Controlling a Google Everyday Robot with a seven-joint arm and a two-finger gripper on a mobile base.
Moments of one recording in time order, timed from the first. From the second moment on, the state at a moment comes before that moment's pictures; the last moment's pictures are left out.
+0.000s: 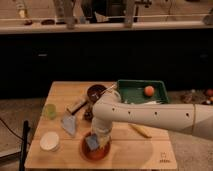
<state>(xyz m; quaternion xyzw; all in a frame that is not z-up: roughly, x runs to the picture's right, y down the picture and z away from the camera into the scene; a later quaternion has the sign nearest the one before) -0.037 0.255 0.703 -0.36 -0.20 -0.22 0.89</state>
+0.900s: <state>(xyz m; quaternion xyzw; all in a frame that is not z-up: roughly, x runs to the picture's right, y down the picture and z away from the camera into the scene) -0.041 0.268 0.712 -0.36 -0.21 -0.22 0.88</state>
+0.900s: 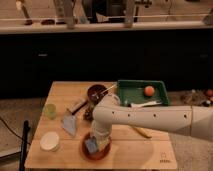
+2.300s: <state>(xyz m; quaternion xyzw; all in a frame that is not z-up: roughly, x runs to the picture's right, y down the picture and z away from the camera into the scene) -0.075 0.300 0.692 -0.38 -0.26 -0.28 0.84</state>
